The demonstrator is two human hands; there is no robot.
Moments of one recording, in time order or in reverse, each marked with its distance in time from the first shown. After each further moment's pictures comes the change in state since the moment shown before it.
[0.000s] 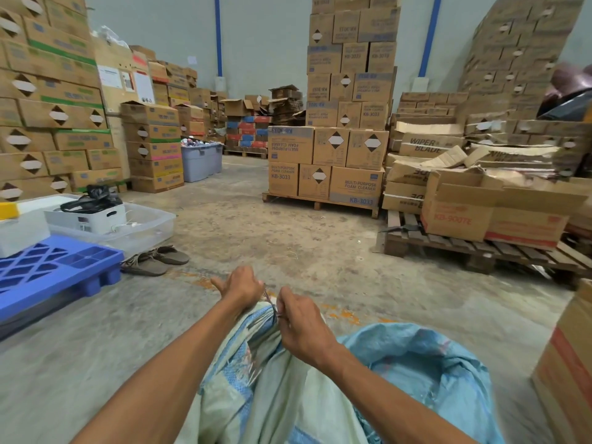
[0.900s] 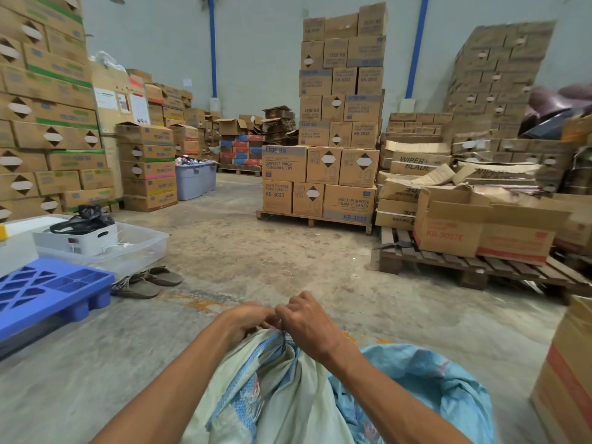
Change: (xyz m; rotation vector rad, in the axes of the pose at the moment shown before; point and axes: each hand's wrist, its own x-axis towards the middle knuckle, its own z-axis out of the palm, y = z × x) left_hand -0.021 0.012 -0.015 -0.550 -0.605 -0.033; right_hand 0.033 0.009 -0.030 -0.576 0.003 -0.347
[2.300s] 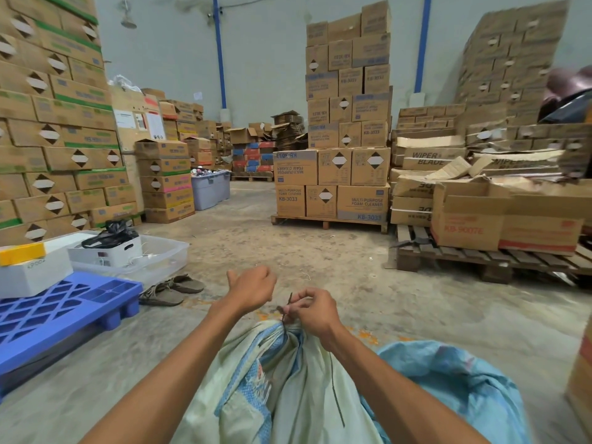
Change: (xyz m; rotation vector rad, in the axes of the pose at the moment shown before) left_hand -0.035 0.034 -0.044 0.582 0.523 0.337; right_hand 0.030 -0.025 -0.007 1.324 0.083 1.077
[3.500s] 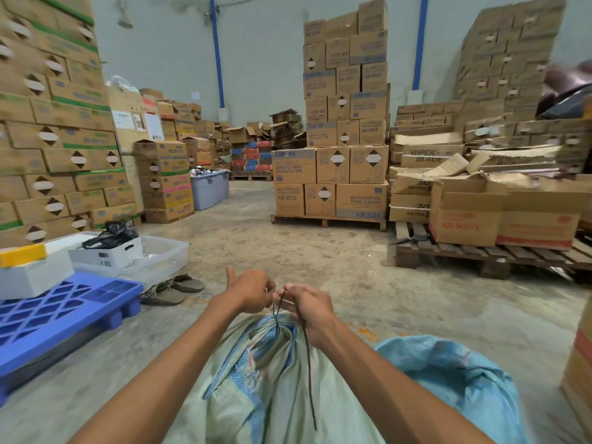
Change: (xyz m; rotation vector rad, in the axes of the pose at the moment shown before) left_hand -0.013 0.010 -0.014 0.335 -0.184 0.091; right_hand -0.011 -0.018 0.016 0.378 0.053 0.253
